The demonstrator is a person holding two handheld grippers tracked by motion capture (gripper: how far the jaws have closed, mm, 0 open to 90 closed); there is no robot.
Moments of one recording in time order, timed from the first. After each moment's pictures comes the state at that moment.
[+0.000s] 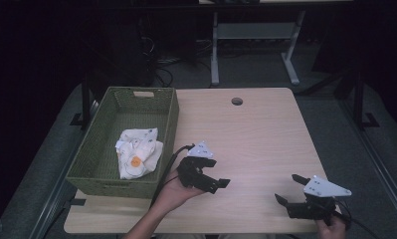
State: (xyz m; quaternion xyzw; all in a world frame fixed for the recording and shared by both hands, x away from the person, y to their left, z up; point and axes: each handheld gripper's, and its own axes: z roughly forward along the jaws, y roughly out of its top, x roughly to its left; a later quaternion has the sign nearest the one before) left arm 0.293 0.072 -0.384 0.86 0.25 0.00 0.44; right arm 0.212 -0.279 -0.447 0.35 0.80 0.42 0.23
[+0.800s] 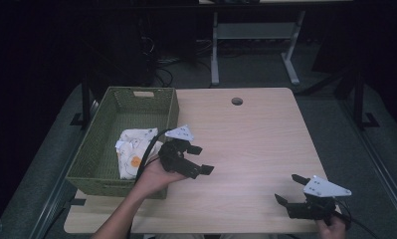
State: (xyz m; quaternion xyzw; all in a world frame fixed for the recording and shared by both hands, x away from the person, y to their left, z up) left arm 0.316 0.116 -0.345 0.86 0.24 -0.02 0.45; right arm 0.212 -0.279 -0.447 0.35 0.80 0.42 0.23
